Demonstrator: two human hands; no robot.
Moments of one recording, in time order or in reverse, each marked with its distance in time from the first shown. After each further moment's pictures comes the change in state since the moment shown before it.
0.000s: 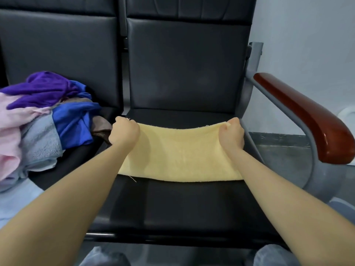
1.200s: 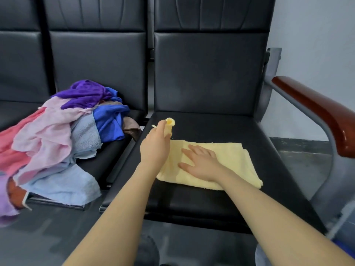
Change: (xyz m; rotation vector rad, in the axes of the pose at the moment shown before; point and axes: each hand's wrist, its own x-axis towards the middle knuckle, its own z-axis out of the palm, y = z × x) left_hand -0.084 -0.039 -0.031 -0.004 0.043 0.566; right_hand -0.115 -0.017 0.040 -0.546 -0.786 -0.656
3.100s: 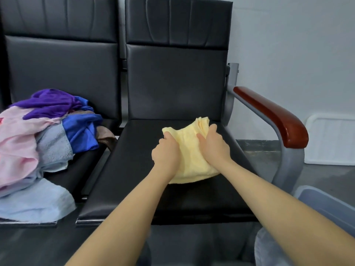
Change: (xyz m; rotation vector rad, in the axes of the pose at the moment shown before) left_hand -0.020 0.070 0.031 0.255 -0.232 -0.007; right_hand -0.050 0.020 -0.066 0.232 0.634 0.449
